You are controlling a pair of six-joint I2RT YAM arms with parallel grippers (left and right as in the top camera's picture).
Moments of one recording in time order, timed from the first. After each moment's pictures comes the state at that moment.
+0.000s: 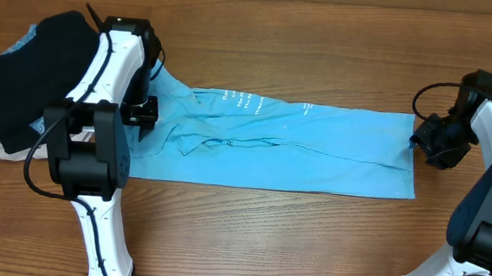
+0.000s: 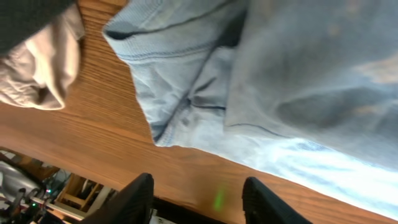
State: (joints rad) left arm -0.02 2.23 1.83 -1.59 -0.24 -0.27; right arm -0.32 1.95 1.42 -1.05 -0.07 0.41
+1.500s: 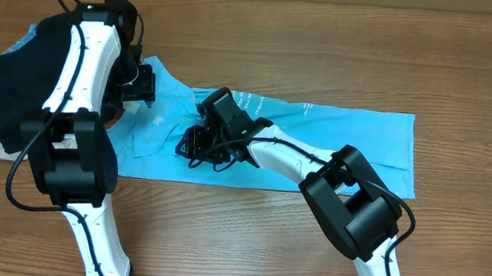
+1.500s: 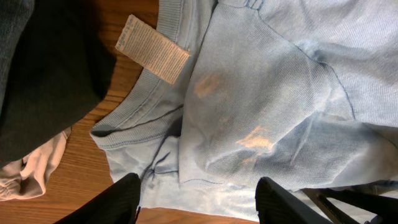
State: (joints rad) left arm 0.05 2.17 1.91 -1.40 -0.02 -0.13; right arm 0.77 2.19 1.42 -0.19 -0.52 0.81
